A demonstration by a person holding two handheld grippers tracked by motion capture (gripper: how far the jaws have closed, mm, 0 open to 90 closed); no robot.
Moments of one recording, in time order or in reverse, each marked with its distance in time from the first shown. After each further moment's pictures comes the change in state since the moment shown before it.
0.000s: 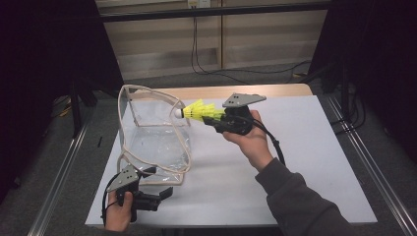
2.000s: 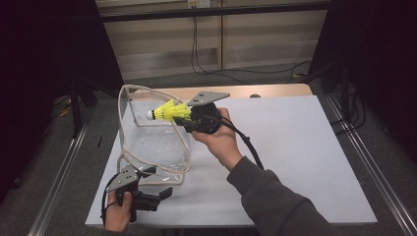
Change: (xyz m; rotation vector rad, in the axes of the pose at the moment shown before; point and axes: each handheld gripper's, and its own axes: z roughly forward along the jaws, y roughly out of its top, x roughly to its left) left arm 0.001 0.000 -0.001 -0.007 -0.015 0.001; right arm 0.047 0.030 0.049 0.029 0.029 -0.021
